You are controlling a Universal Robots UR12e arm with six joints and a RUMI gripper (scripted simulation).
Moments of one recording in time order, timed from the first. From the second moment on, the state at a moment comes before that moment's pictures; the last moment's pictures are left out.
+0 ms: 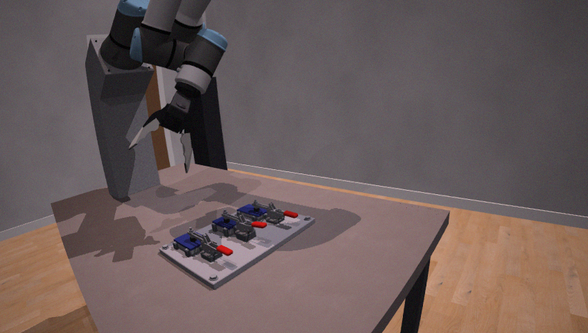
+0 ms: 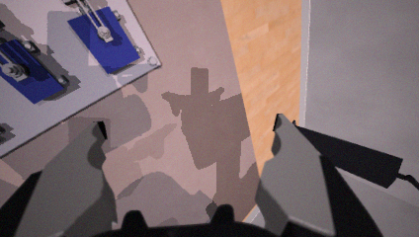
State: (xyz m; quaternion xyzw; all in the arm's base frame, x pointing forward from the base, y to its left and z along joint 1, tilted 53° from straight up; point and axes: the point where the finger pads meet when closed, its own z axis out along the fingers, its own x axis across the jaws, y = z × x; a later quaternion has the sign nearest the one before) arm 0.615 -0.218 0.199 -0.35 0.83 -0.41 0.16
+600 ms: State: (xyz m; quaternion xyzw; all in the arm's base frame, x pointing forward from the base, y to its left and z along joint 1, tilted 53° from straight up) arm 0.643 -0.221 0.231 -0.47 0.76 -0.37 0.24
